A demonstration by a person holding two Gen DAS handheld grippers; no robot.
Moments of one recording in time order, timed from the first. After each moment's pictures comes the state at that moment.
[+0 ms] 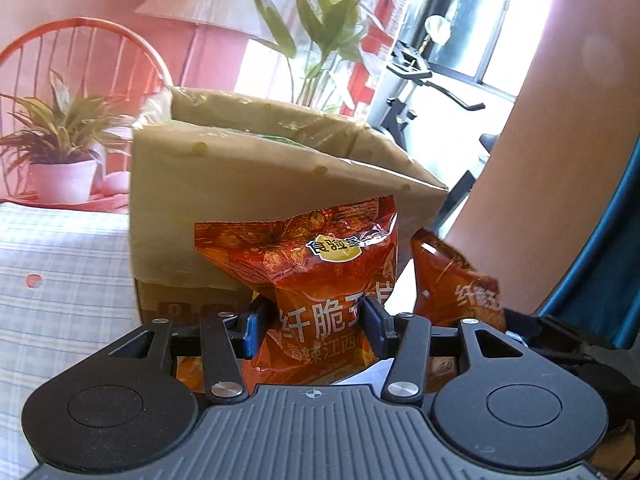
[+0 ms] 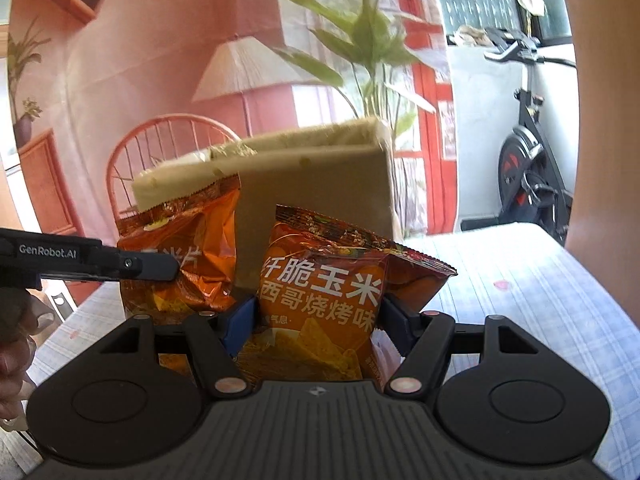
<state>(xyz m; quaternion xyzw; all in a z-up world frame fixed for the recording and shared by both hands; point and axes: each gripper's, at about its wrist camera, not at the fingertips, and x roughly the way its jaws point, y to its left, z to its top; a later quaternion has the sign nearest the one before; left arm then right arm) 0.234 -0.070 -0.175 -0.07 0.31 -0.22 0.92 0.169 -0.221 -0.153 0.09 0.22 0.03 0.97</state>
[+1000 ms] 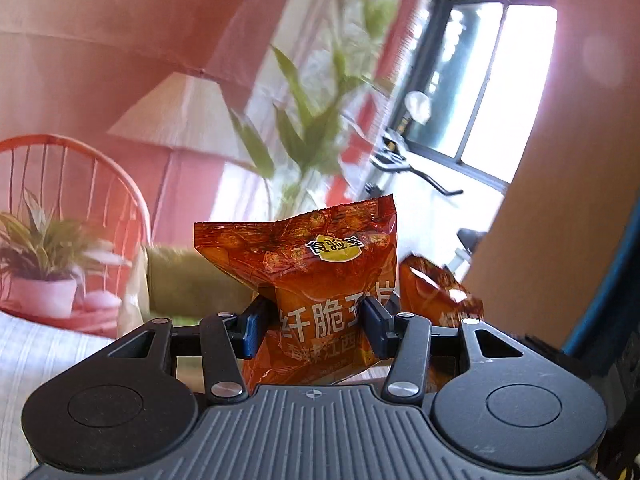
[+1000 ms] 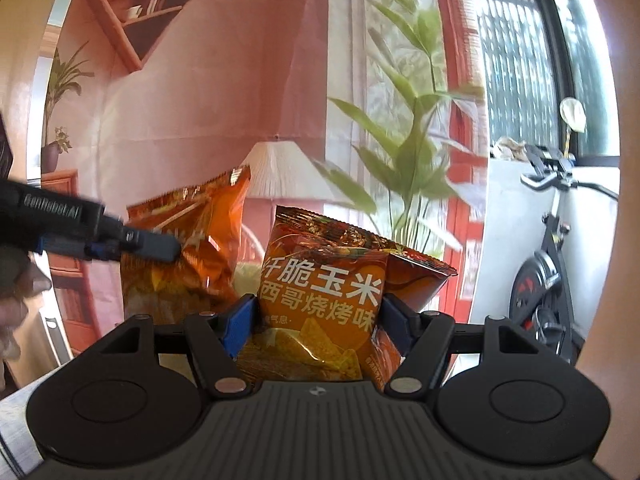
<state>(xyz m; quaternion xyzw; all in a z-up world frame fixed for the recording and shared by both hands) 0.294 -0.066 -0.052 -0.11 0.20 -0.24 0.94 0.237 -0.230 -0.054 0.00 0.10 0.06 0.99</state>
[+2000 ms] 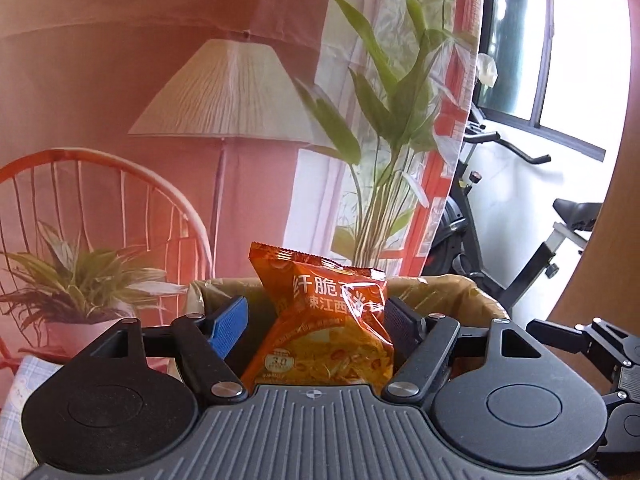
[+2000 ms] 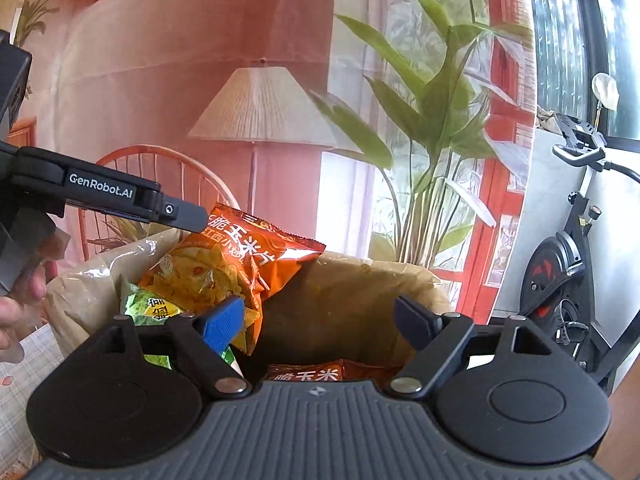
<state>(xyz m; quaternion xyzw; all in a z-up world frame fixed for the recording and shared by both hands) 0.406 -0.080 -0.078 -0.03 0.24 -0.15 0.96 0.376 -0.234 -0.091 -0.02 0.18 0.07 0.98</state>
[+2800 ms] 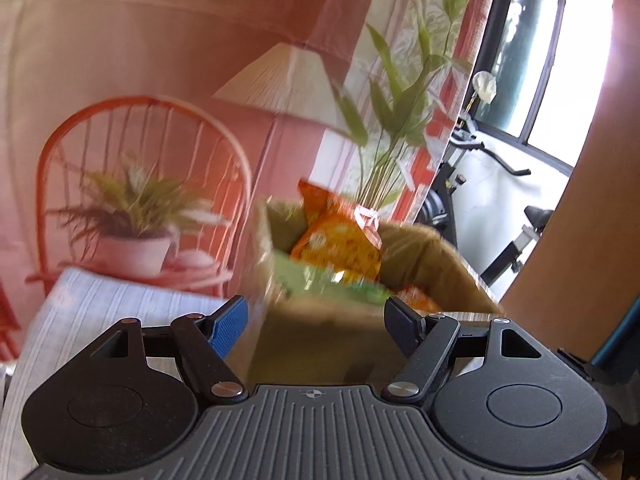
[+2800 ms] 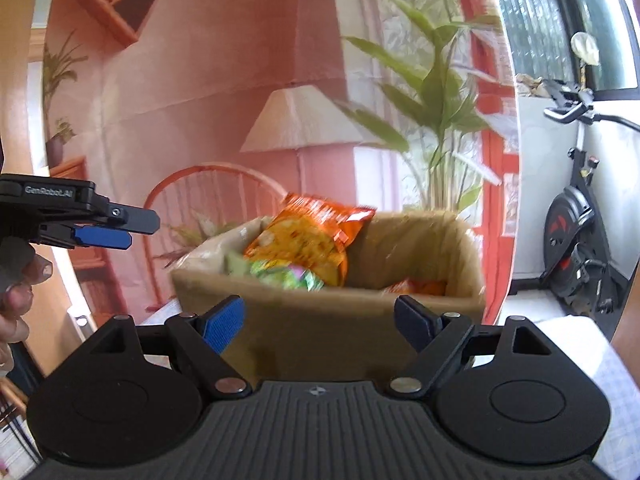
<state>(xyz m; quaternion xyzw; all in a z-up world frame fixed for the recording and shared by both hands) 0.268 0.004 -0.083 -0.09 0.26 -0.16 0.95 0.243 -0.192 -0.100 0.06 0.18 0.10 0.98</state>
